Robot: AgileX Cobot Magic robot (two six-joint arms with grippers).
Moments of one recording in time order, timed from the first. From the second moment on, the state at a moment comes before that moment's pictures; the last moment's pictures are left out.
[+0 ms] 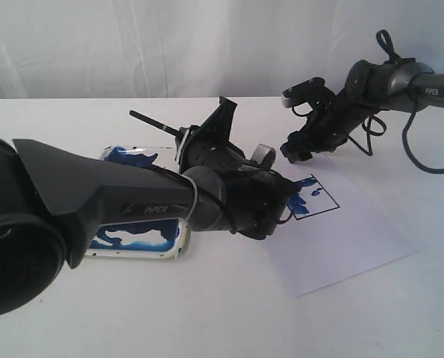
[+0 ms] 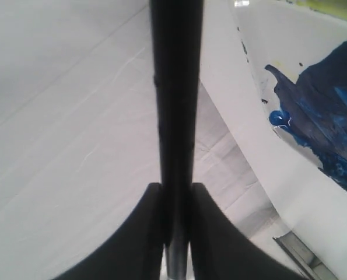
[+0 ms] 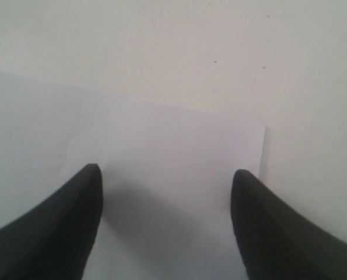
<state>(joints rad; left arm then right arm) -1.00 2.29 -1.66 1.46 1.25 0.06 0.14 2.39 -1.84 0.28 0.65 -0.59</state>
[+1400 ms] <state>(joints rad) -1.06 2.29 -1.66 1.27 1.31 0.10 0.14 2.39 -1.84 0.28 0.65 -0.59</state>
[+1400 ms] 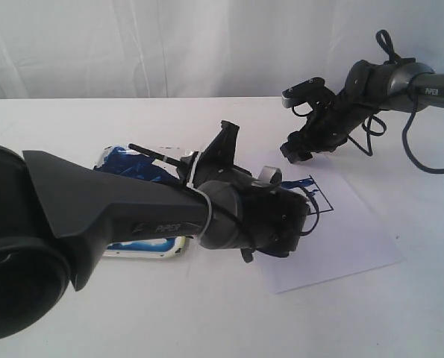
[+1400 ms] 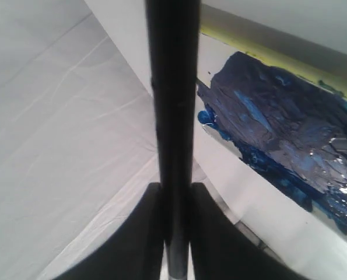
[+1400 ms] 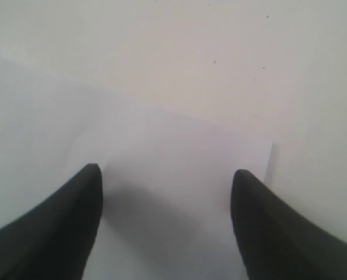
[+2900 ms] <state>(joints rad) -1.06 2.29 -1.66 1.19 1.24 -0.06 0.14 2.39 -1.84 0.28 0.64 -0.59</state>
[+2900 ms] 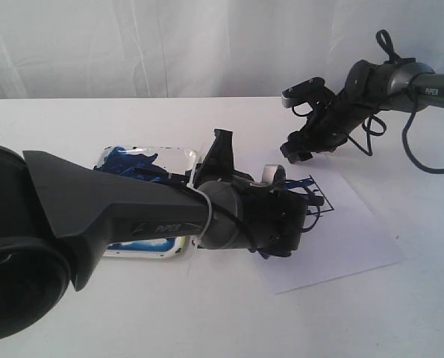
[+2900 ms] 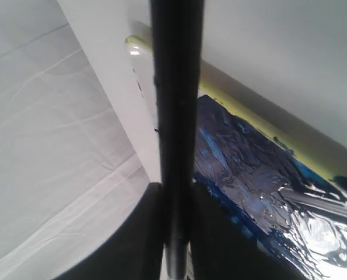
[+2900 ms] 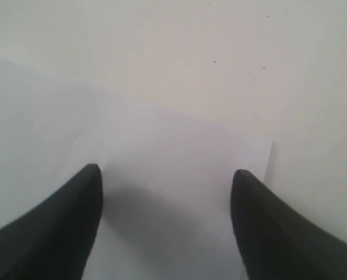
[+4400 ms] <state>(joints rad) -1.08 2.33 -1.66 1.20 1.31 -0.07 0.14 2.39 -1.84 0.28 0.64 -0.59</state>
